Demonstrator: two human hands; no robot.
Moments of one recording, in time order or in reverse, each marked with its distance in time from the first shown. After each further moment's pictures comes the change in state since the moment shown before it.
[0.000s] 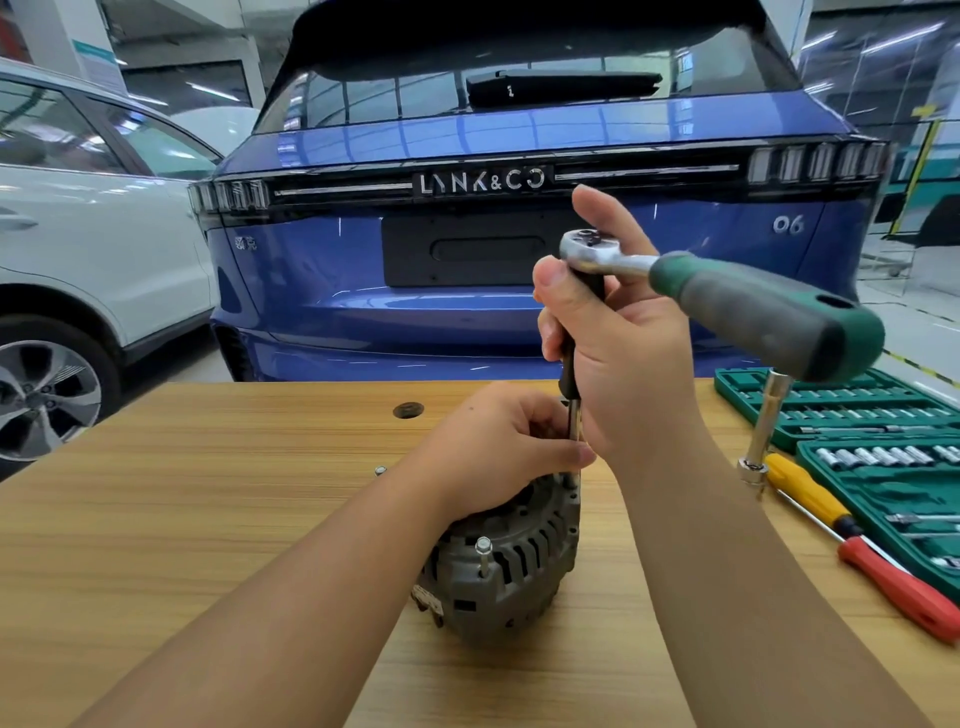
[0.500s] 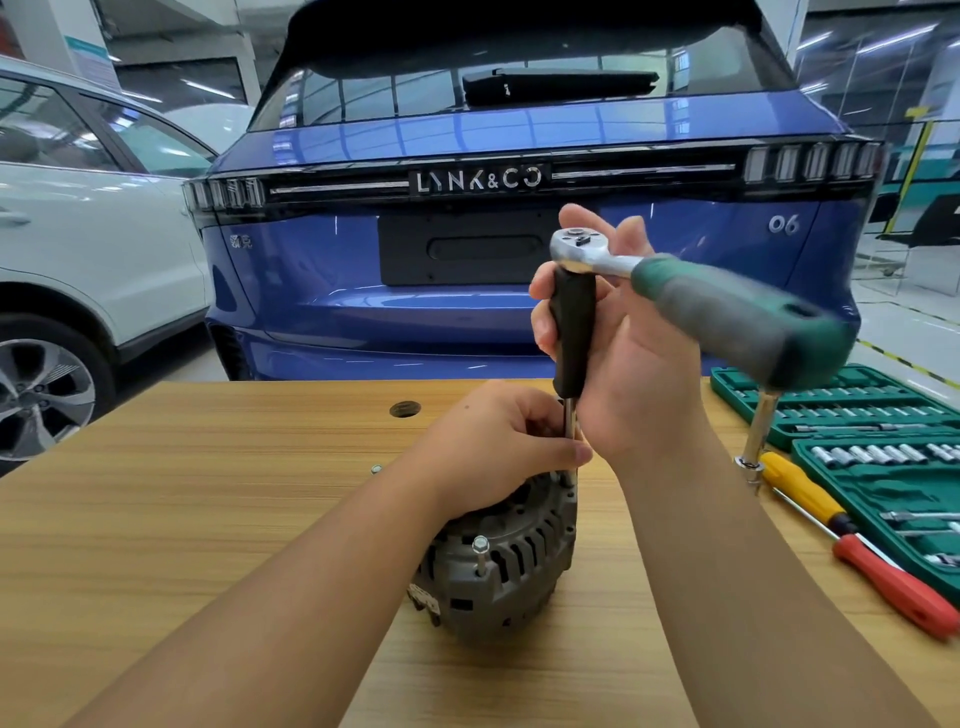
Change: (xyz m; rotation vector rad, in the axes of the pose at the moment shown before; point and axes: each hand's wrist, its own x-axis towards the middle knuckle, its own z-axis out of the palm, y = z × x) left_hand 0.002 -0.003 0.001 -0.018 0.020 0.022; right_hand 0.008 -0.029 0.005 0.273 0.014 0.325
